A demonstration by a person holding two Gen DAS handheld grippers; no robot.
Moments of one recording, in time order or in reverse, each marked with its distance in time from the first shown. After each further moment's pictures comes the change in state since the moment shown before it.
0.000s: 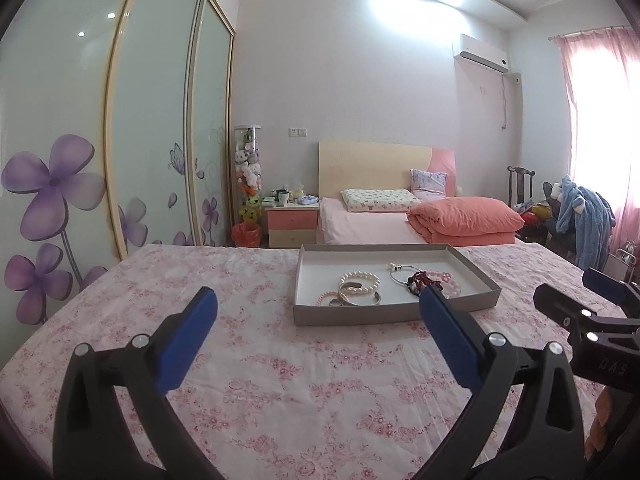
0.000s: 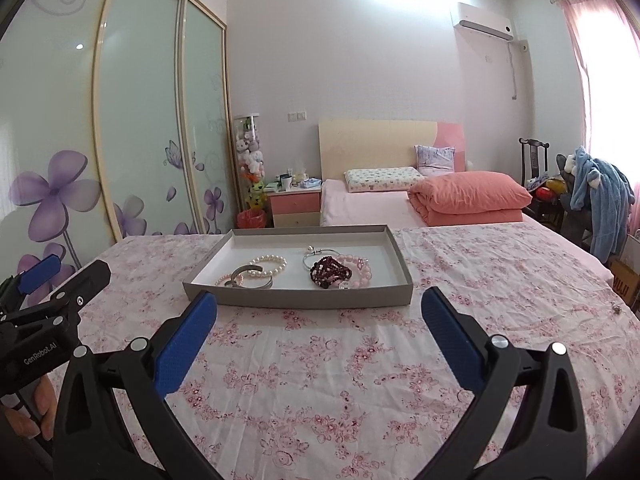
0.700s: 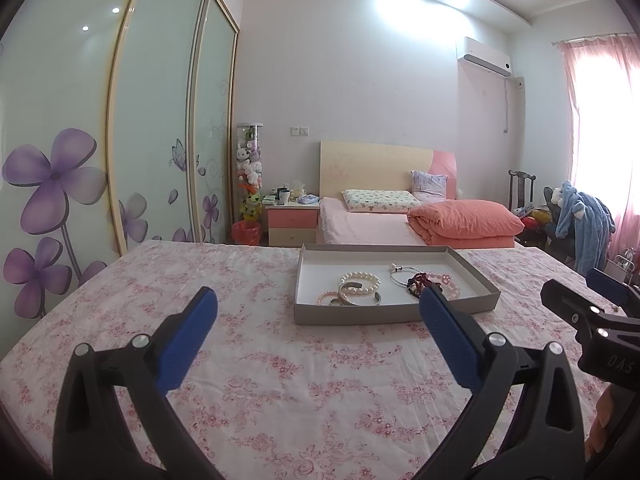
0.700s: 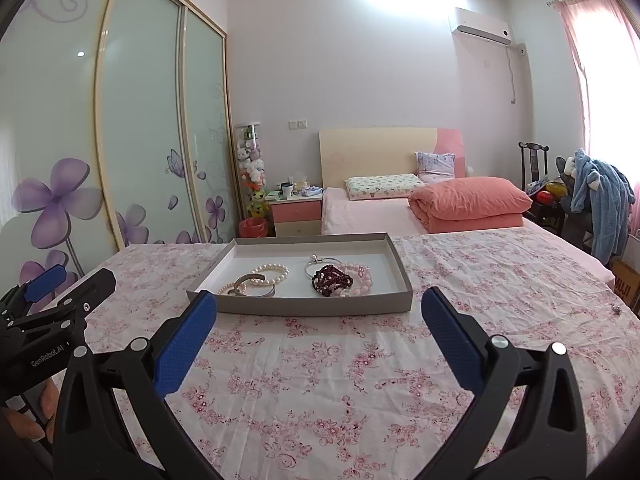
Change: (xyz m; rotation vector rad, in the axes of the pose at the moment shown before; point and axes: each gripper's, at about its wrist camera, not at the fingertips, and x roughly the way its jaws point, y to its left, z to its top) left arm -0.003 0.004 -0.002 -0.017 0.001 -0.001; right arm -0.006 -0.001 0.001 0.004 -0.021 0.010
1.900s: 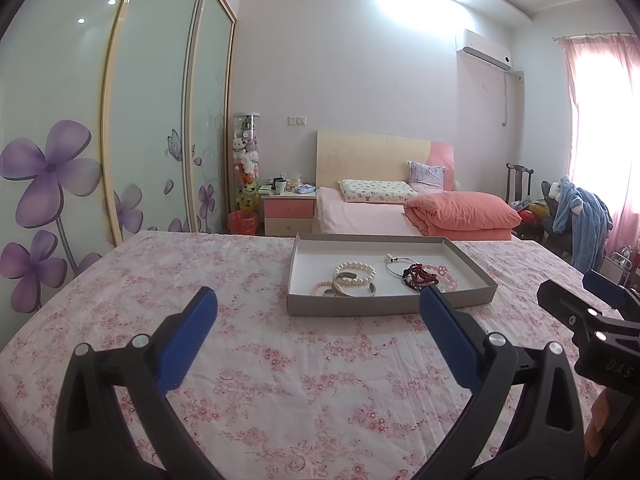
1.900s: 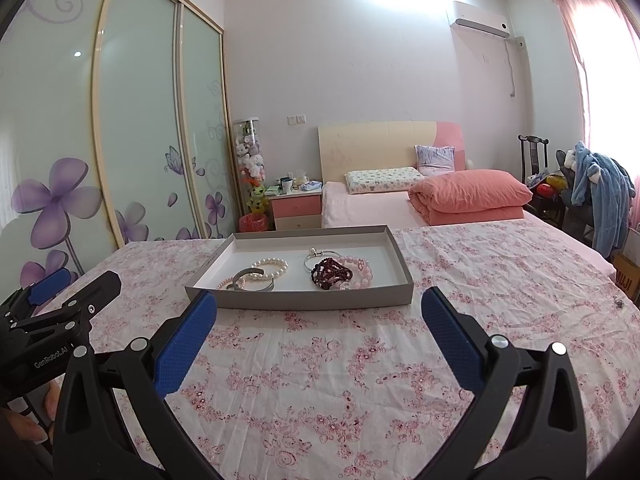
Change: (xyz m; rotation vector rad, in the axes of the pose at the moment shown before) left arm 0.006 -0.007 -0.004 -0.008 0.036 -0.011; right arm 0.002 0.001 -0.005 0.011 0.015 0.000
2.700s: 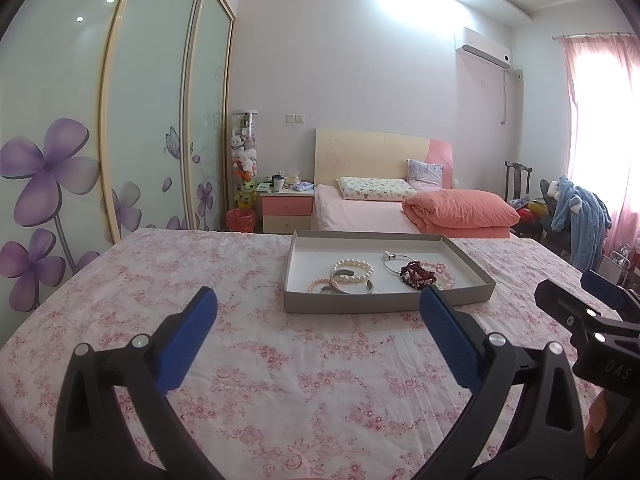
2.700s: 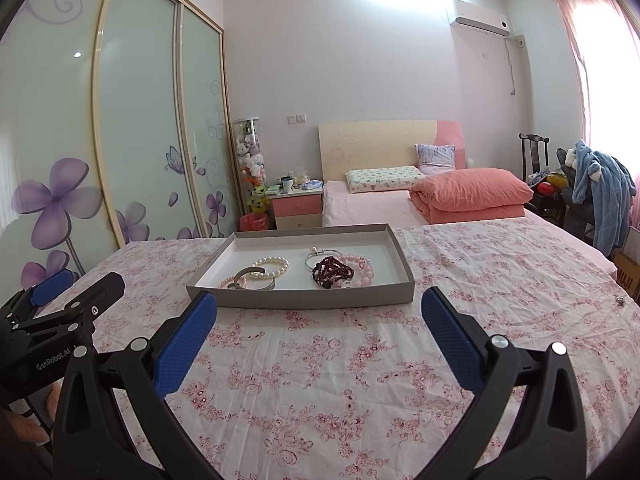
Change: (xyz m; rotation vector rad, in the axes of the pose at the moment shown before) left arm 0.001 -0.003 -0.002 0.000 0.007 -0.004; right arm 0.000 0.000 0.001 0.001 0.001 0.000
